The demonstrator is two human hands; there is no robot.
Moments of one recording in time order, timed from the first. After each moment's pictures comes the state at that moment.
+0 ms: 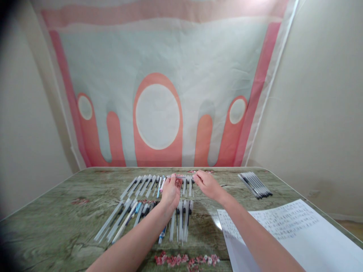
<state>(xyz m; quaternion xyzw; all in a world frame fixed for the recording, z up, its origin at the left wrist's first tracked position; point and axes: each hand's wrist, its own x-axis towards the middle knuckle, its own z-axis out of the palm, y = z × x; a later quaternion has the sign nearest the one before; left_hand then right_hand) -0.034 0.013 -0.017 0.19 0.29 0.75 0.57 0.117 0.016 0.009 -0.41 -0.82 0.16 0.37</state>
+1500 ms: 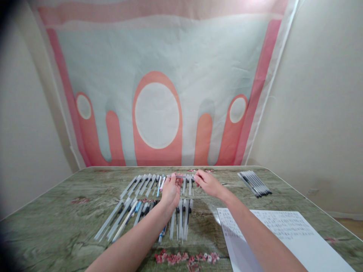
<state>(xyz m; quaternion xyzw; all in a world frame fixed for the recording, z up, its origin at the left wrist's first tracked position) -0.033 0.013 -0.020 0.20 0.29 0.74 0.57 0.123 0.022 0.004 -0.39 -0.80 0.28 0.35</state>
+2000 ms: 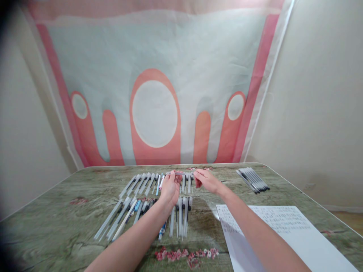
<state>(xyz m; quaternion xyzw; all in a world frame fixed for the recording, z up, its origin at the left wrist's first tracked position) -0.032 0.013 -0.017 0.20 0.28 0.74 0.58 0.122 0.022 0.004 -0.37 -0.73 0.45 0.37</state>
